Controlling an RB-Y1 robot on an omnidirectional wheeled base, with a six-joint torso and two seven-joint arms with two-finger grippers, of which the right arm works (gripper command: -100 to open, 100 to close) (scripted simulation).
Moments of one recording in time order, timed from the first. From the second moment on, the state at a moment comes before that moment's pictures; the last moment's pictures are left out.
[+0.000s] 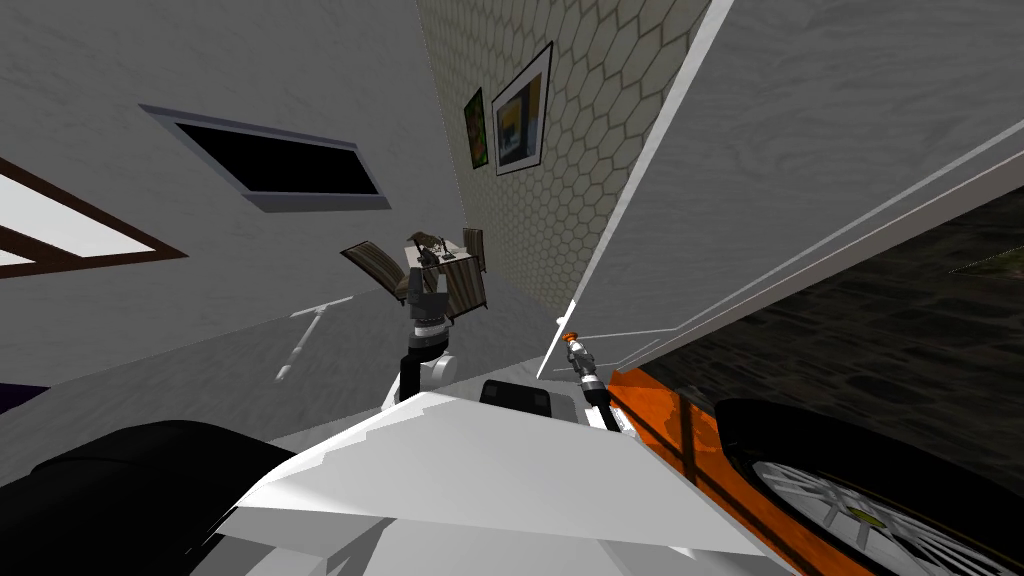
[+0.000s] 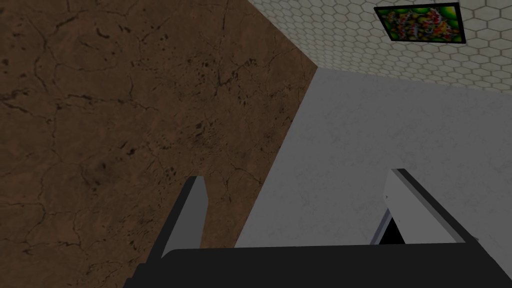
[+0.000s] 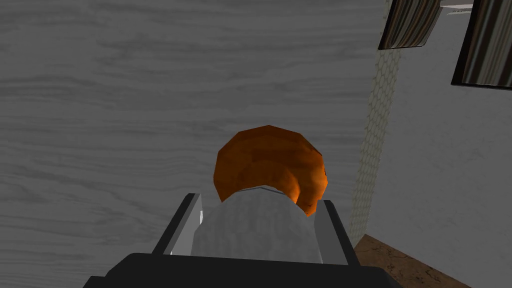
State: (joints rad) arm 0.08 -0.18 -0.11 -0.83 0.34 -0.88 1.11
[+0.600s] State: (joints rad) arm 0.08 -0.17 -0.08 -0.83 0.29 -0.87 0.98
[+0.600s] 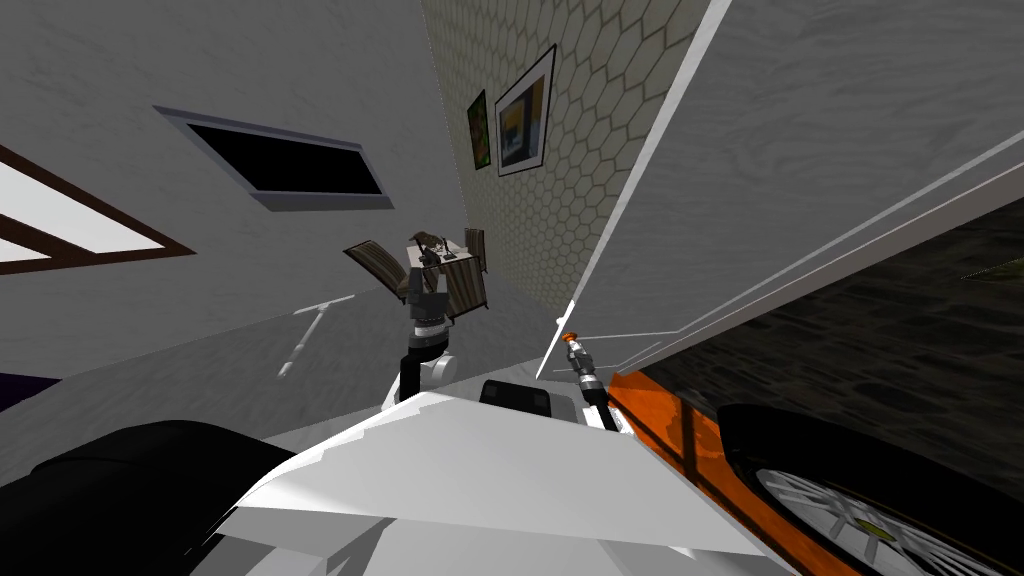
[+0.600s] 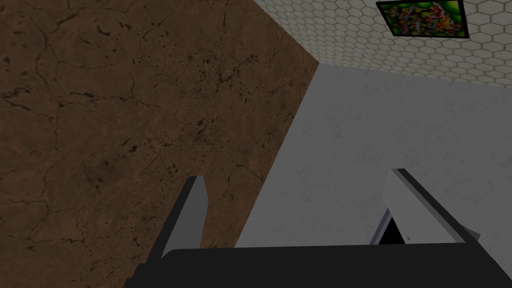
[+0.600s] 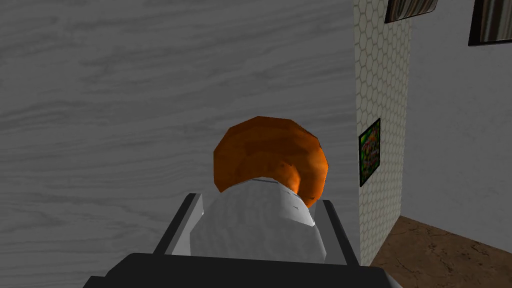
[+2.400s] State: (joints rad) arm 0.08 -0.15 0.01 -0.84 0.06 -0.88 0.54
